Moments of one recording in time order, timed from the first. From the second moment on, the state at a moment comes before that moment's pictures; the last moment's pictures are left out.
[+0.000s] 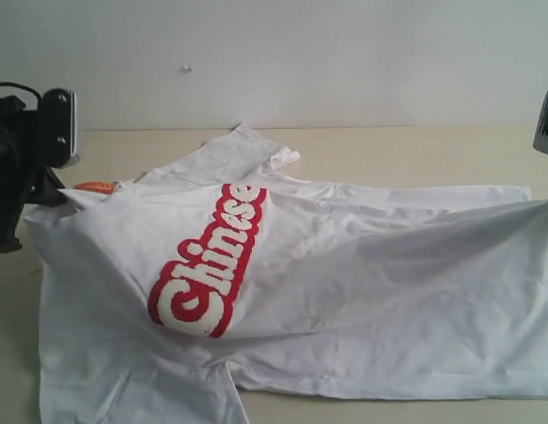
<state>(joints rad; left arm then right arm) -0.16 1.64 -1.04 -0.20 0.53 1.43 -0.33 1.65 -1.13 0.20 0.88 -1.31</state>
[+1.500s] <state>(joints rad) 0.06 0.99 -1.13 -0.04 0.66 0.67 -0.33 1.21 -1.31 0.70 1.14 -1.21</state>
